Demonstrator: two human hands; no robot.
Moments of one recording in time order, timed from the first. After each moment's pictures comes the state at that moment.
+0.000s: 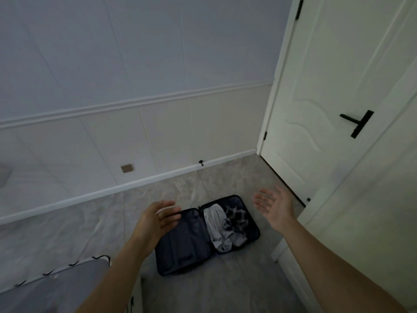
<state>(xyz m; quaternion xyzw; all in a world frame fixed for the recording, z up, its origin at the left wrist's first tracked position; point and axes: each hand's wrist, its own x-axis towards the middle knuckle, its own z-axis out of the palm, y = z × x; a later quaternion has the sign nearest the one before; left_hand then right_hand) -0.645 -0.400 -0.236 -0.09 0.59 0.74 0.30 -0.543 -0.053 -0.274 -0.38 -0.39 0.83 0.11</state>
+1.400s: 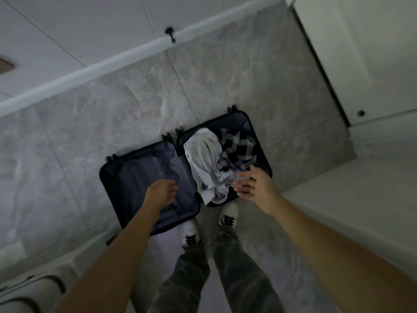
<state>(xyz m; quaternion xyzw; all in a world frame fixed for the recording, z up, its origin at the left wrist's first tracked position) -0.994 -0.146 -0.757 -0.33 0.72 0.42 0.45 -0.854 0.114 -0.745 -0.58 -0.39 0.69 -0.18</state>
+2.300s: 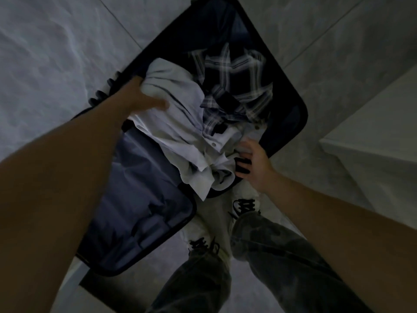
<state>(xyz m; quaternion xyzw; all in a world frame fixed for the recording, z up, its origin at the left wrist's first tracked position) -1.136 -0.006 -1.116 0.14 0.85 0.11 0.49 -0.800 0.085 -1.105 -0.69 -0.22 0.69 -0.11</state>
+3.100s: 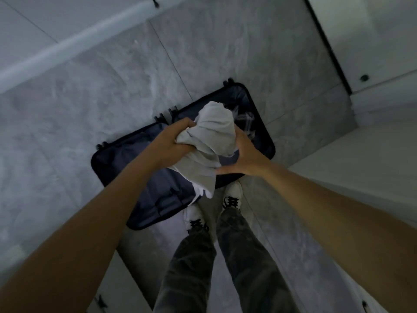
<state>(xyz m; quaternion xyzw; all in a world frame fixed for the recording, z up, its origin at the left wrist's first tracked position) -1.053 -0.117 -0.740 0.30 0.75 0.40 0.44 -0.887 0.082 -0.782 -0.24 -0.79 0.52 -0.22</state>
